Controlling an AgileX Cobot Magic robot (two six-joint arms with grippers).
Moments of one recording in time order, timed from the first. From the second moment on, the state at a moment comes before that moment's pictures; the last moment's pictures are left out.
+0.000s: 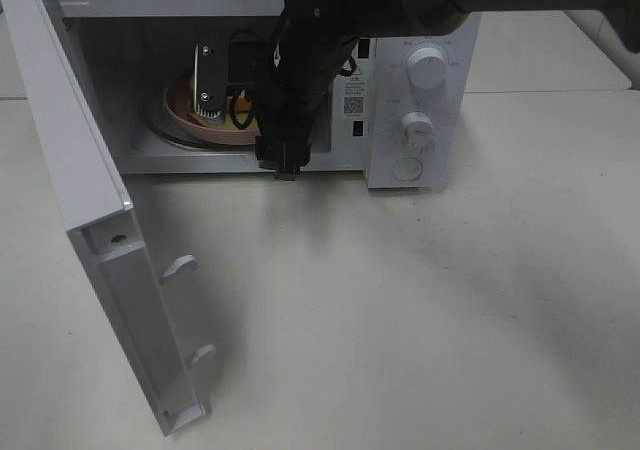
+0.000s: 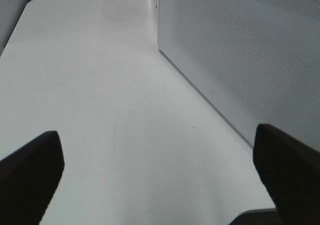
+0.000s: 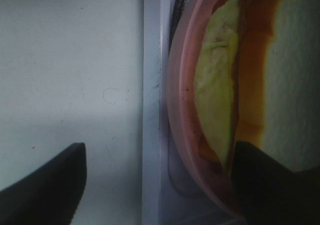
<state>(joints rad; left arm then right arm) -0.03 0.00 -0.52 -0.07 1.07 0.03 0.65 2.20 -1.75 -0.14 0.54 -0.91</state>
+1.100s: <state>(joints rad) -0.03 0.00 -0.52 -0.07 1.07 0.03 0.65 1.72 -1.13 -0.14 0.44 -0.70</state>
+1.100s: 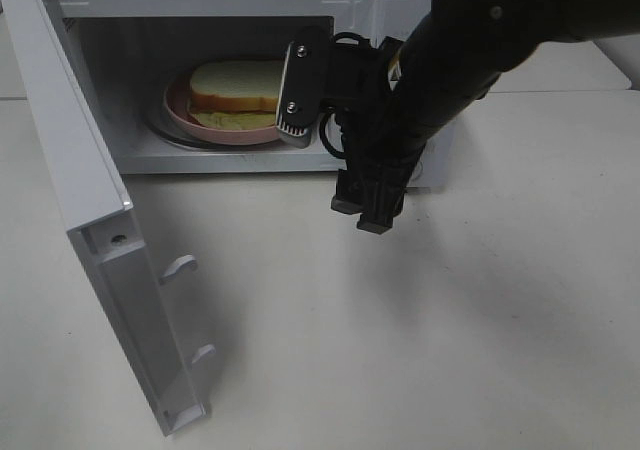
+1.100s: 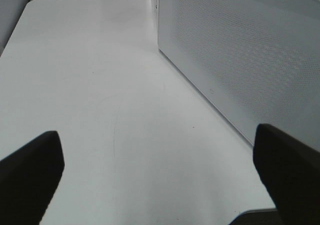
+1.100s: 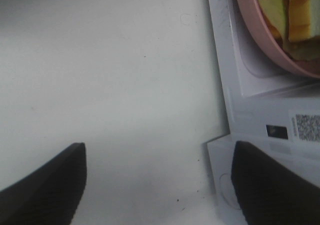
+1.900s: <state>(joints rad) -0.03 0.00 -0.52 -0.07 1.07 0.03 0.65 1.26 -0.77 -0.13 0.54 -0.19</state>
